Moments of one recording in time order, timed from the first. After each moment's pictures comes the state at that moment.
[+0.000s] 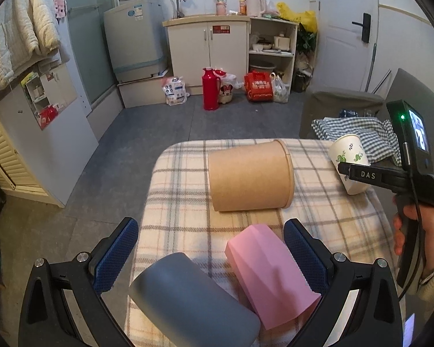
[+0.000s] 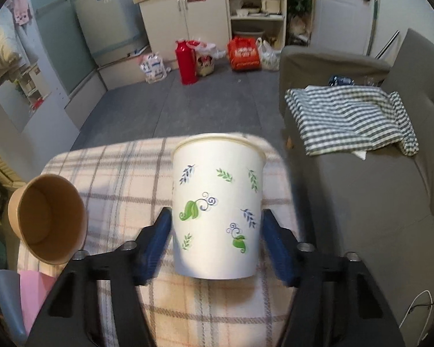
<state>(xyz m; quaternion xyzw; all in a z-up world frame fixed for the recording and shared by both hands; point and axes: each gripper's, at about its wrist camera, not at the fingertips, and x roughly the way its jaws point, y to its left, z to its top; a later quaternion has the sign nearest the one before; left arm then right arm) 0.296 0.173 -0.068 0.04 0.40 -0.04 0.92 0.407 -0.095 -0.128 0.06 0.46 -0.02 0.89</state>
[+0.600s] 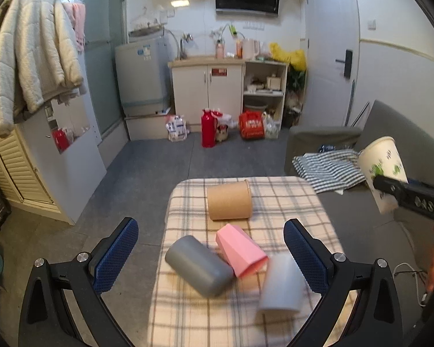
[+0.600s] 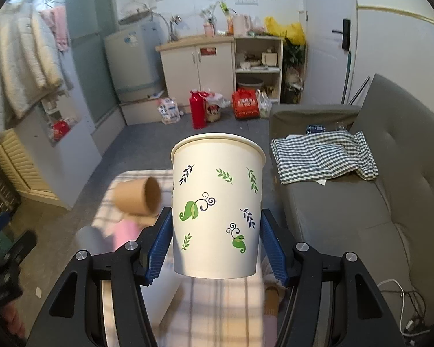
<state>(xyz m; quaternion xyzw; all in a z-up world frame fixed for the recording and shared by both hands) 0.159 0.187 0.058 0.02 0.31 -0.05 0.95 0.182 -0.069 0.060 0.04 0.36 -0.01 0.93</state>
